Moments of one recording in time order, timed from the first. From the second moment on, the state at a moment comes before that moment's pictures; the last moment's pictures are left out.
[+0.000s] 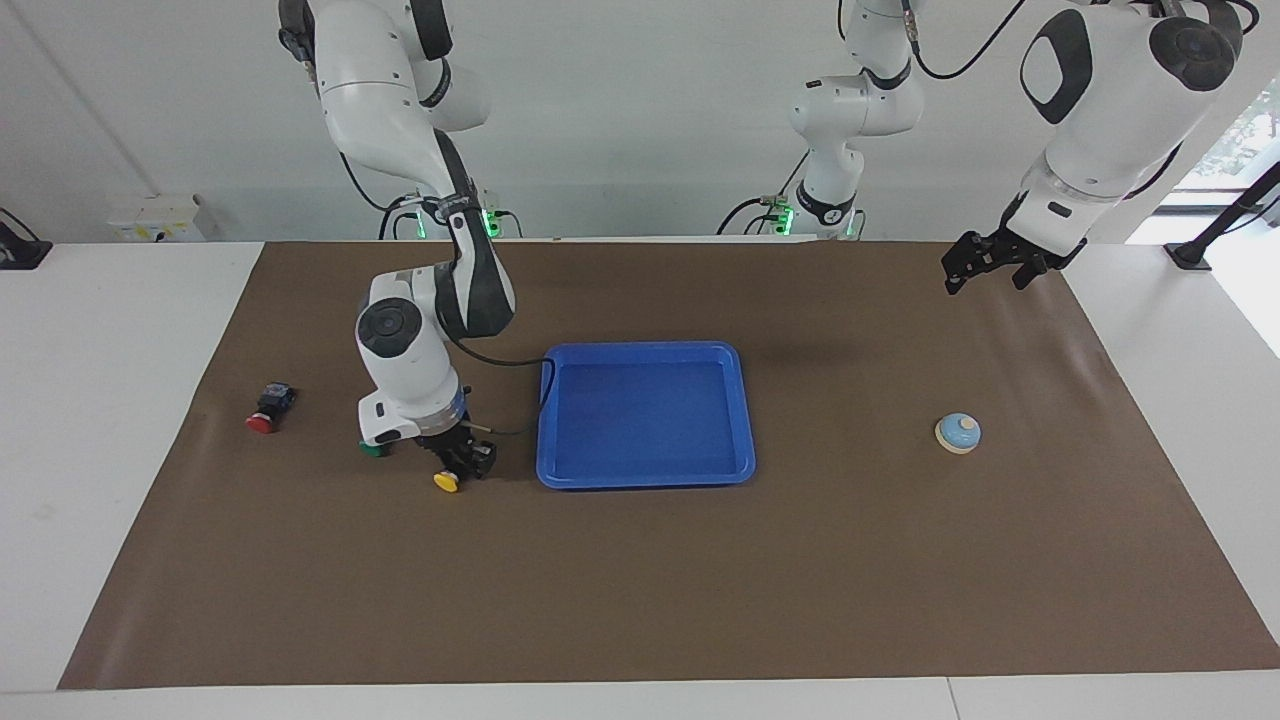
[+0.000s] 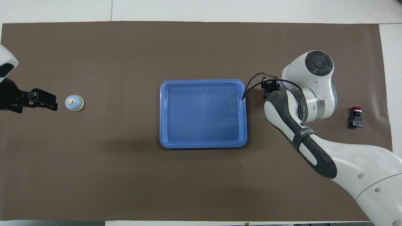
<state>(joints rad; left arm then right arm) -0.02 -0.01 -0.04 -1.67 0.01 1.55 -0.05 0.16 0.43 0.02 -1.84 0.01 2.29 0.60</state>
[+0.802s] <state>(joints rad) -0.02 -0.01 -0.03 -1.67 0.01 1.55 -0.05 0.46 0.44 0.03 -1.65 0.01 2.05 0.50</state>
